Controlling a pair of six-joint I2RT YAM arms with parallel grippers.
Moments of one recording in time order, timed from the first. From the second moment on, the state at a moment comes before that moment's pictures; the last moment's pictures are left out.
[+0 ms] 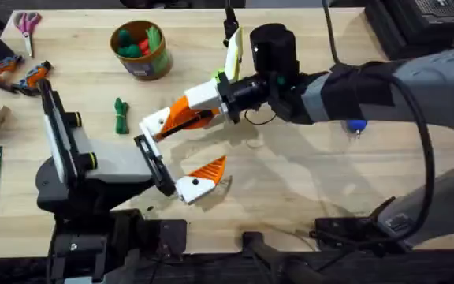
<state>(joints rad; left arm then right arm) 0.08 0.01 0.01 -0.13 1.12 0.03 0.63 1.81 0.89 0.54 -1.18 1.13</state>
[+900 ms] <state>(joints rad) 0.04 0.01 0.02 -0.15 1.27 0.07 0.55 1.83 0.89 0.54 -1.30 1.09</state>
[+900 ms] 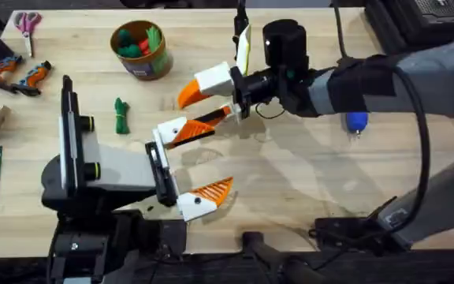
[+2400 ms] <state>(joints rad) 0.04 0.01 0.02 -0.15 1.27 0.07 0.36 1.83 1.44 -0.85 -0.68 0.10</state>
